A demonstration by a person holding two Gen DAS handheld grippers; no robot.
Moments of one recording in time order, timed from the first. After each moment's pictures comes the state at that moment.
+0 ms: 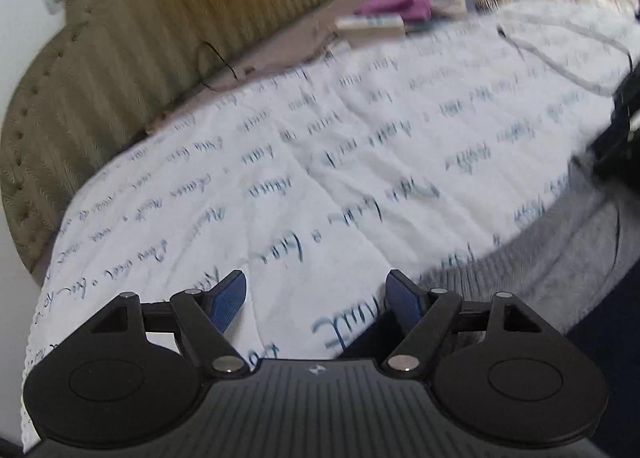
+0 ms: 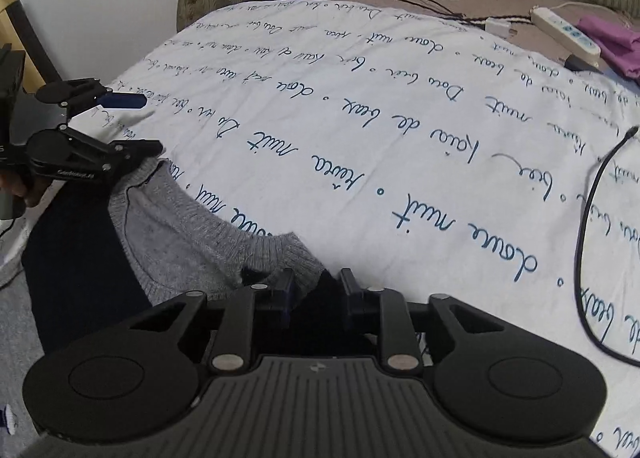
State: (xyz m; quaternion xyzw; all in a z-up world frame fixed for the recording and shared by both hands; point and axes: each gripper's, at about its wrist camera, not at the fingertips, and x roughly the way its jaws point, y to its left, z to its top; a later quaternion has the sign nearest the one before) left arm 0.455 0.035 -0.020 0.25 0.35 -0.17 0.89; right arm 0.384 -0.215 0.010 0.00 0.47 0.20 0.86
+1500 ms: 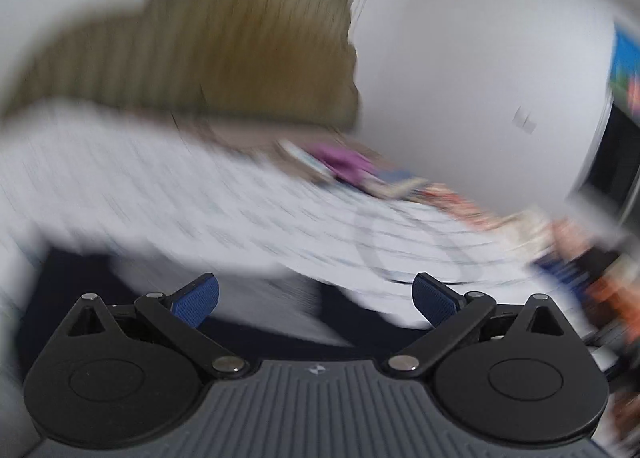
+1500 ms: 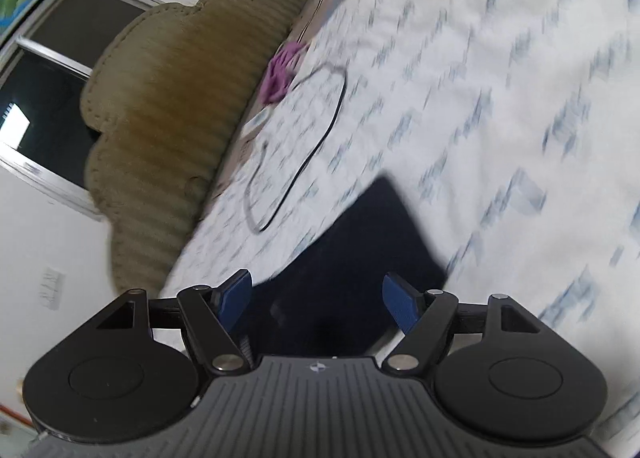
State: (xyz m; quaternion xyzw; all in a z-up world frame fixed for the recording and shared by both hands) left arm 0.251 -0.043 0.058 -0.19 0.26 -0.23 0.92; right arm 0.037 -0.459 0.008 0.50 0.24 -0.06 0.83
